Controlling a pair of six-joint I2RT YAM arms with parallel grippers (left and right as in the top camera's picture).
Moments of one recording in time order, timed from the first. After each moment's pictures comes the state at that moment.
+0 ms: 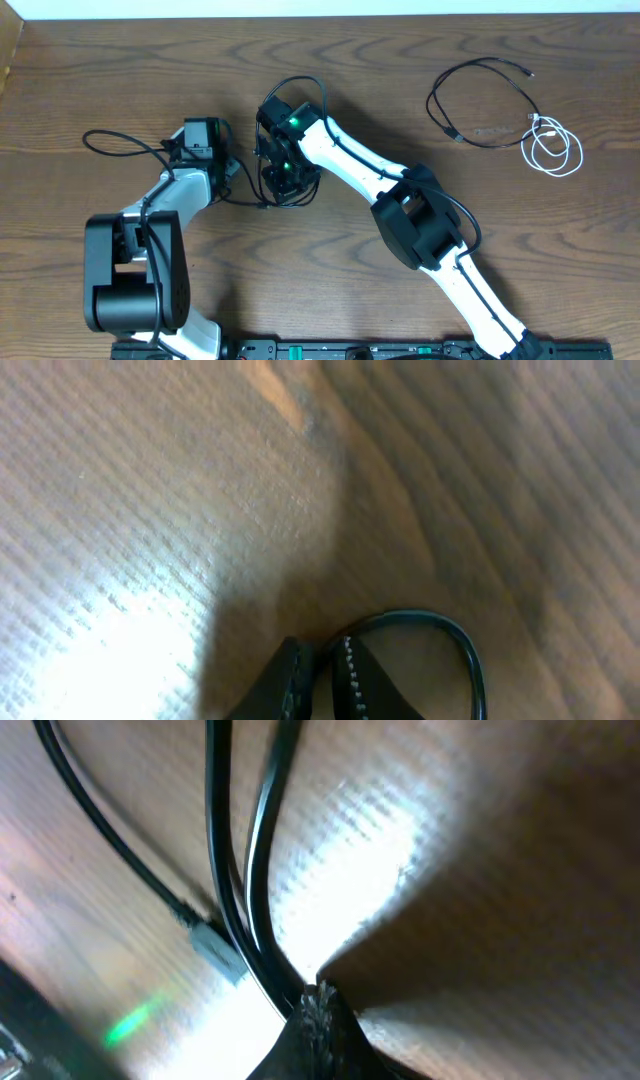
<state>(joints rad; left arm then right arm) 0.03 1.76 0.86 -0.20 -0.16 -0.75 0.78 2.56 2.19 -1.14 -0.47 0.20</state>
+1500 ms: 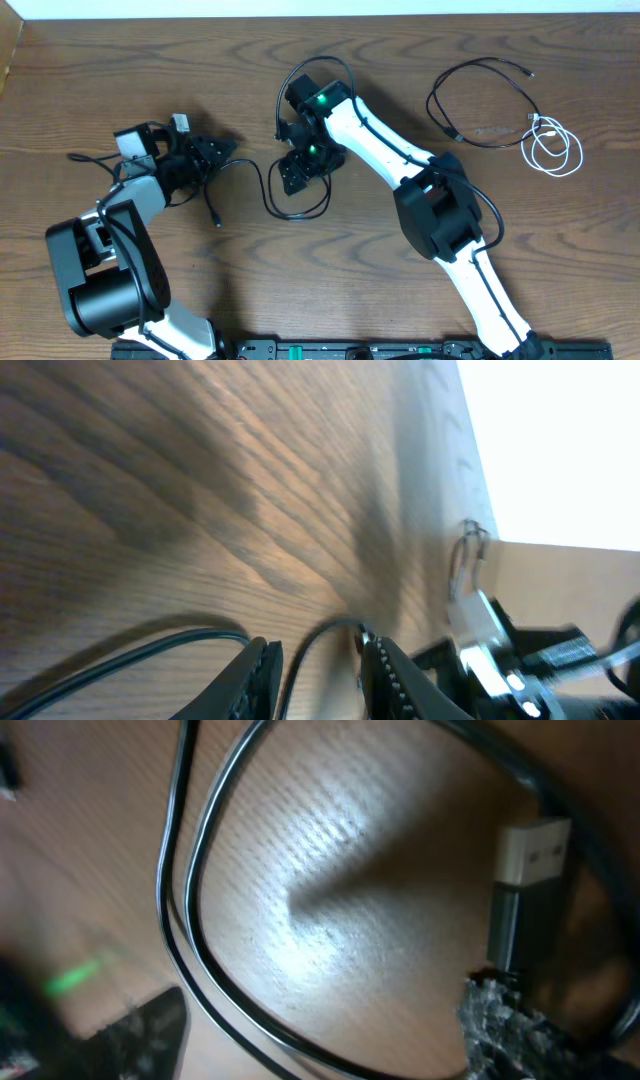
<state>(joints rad) 0.34 1.80 0.84 0.01 0.89 -0.53 0.67 2.49 2.17 -1.20 -0.43 -0.01</state>
